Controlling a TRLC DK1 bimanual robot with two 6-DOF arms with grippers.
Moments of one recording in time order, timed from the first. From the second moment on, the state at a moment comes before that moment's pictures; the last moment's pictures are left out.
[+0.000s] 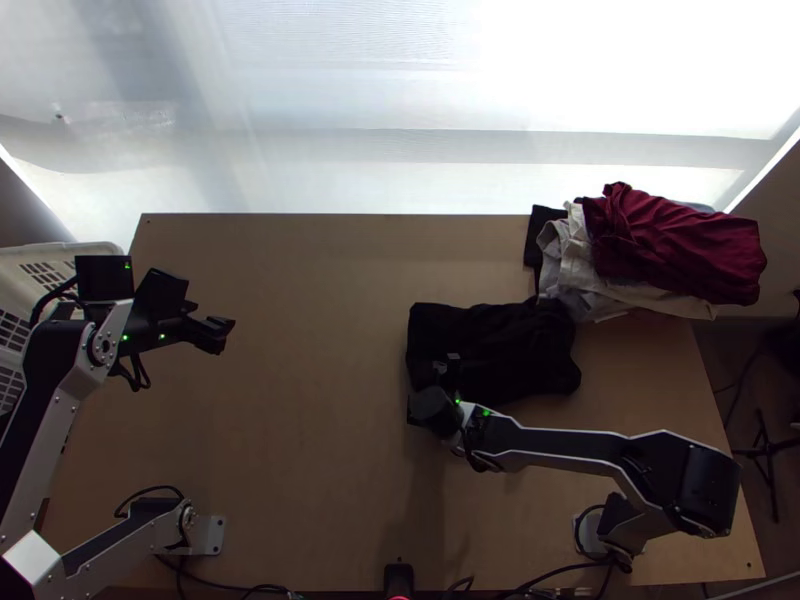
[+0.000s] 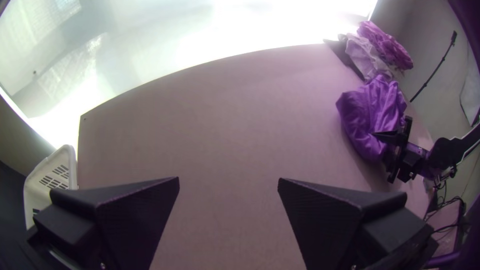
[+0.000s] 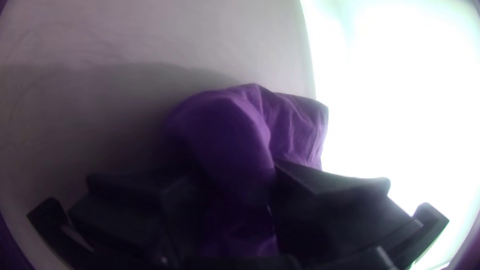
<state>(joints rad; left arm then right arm) 0.04 1.15 1.13 -0.83 0.26 0.34 1.09 1.69 0.71 0.22 0.68 -0.79</state>
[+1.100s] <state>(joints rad) 0.12 1.06 0.97 -0.82 0.26 0.32 0.54 1.68 1.44 0.34 0.52 -0.94</state>
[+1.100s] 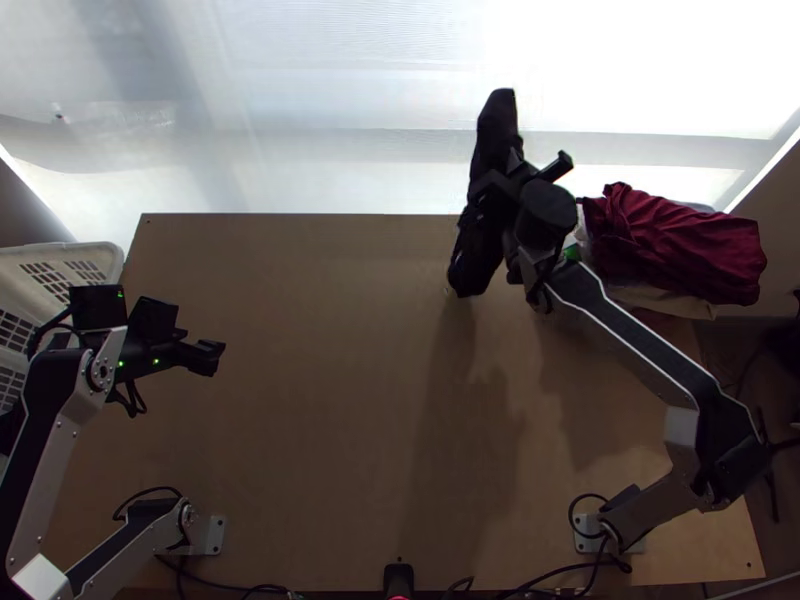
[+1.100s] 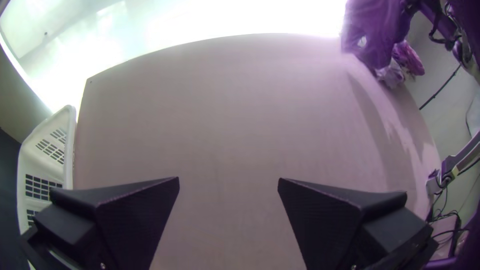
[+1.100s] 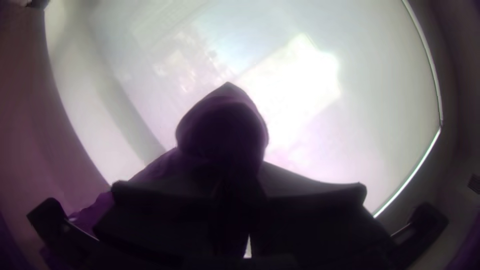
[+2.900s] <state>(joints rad) 0.02 1.10 0.87 -0.81 0.15 0.27 -0.29 1.60 1.40 0.20 0.14 -0.48</state>
